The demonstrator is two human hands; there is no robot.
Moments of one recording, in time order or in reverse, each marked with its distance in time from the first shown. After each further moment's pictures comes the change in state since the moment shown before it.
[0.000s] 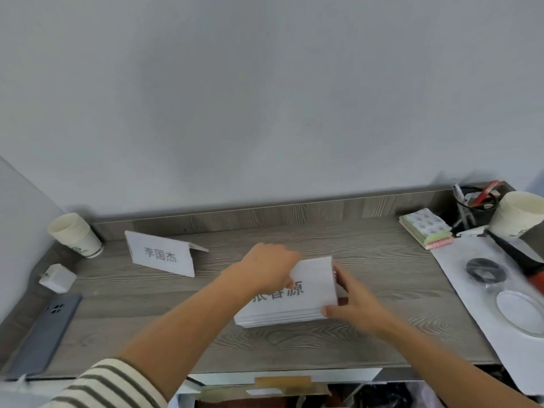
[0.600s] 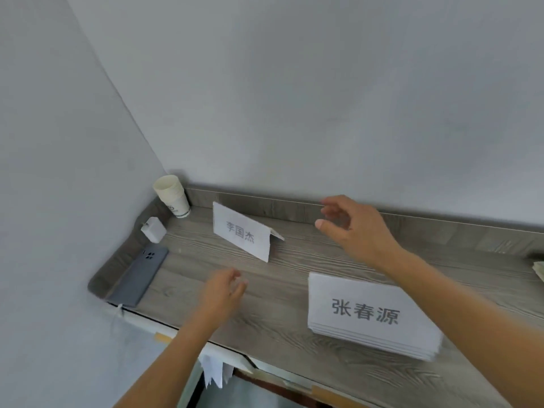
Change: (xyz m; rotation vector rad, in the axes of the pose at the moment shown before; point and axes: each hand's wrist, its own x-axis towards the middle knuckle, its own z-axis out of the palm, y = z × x) left_hand -0.137 -0.141 0.153 -0.716 0.399 -0.835; right_hand 0.109 -0.178 0.069 -0.322 0.084 -0.410
